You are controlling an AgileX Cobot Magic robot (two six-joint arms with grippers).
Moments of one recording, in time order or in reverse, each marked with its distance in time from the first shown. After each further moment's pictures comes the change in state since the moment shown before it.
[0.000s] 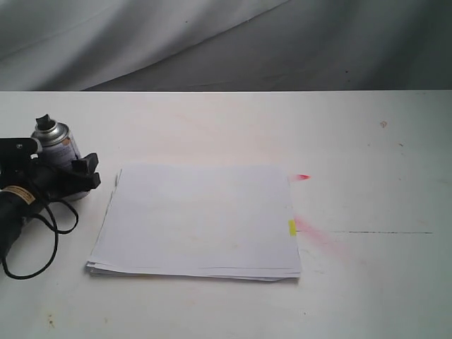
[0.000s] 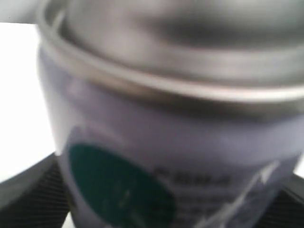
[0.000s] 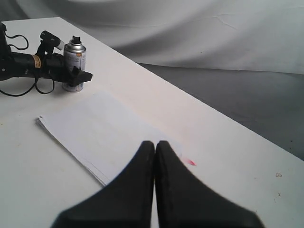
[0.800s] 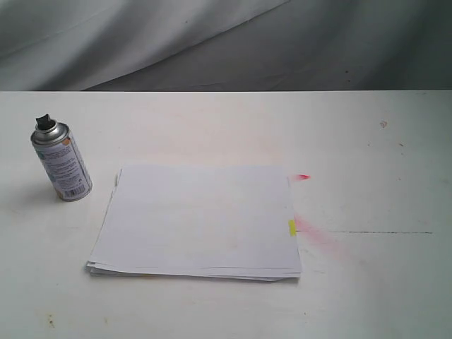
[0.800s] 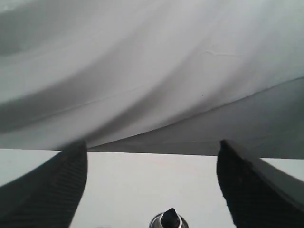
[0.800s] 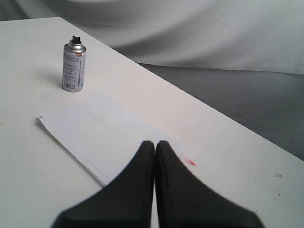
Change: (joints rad) left arm 0.000 -1.308 0.000 0.000 1.098 -0.036; right arm 0.000 0.000 0.000 0.000 0.000 0.000
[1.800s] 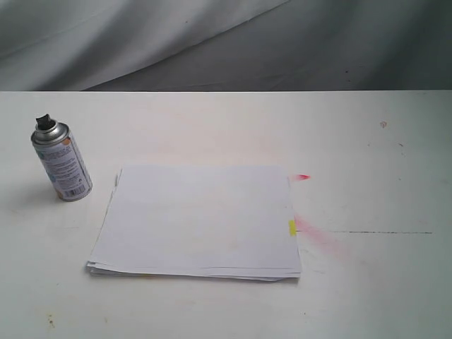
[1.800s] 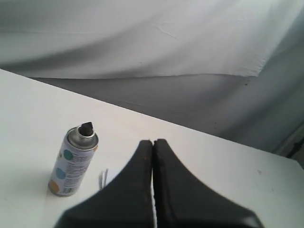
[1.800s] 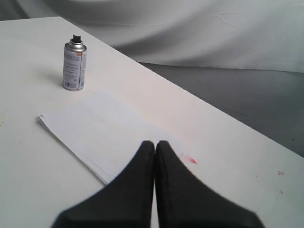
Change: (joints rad) left arm 0.000 -0.427 0.005 -0.499 0.555 0.081; right arm 0.000 0.000 0.008 0.000 -0.001 0.000
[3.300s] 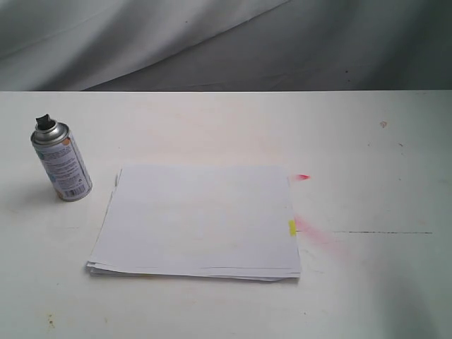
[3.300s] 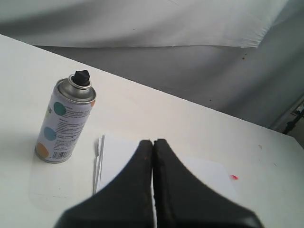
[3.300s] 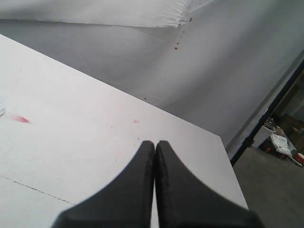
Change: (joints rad) left arm 0.000 0.000 0.371 -0.620 -0.255 0.623; right arm 0.000 0.002 0.712 -0.360 -1.027 0.004
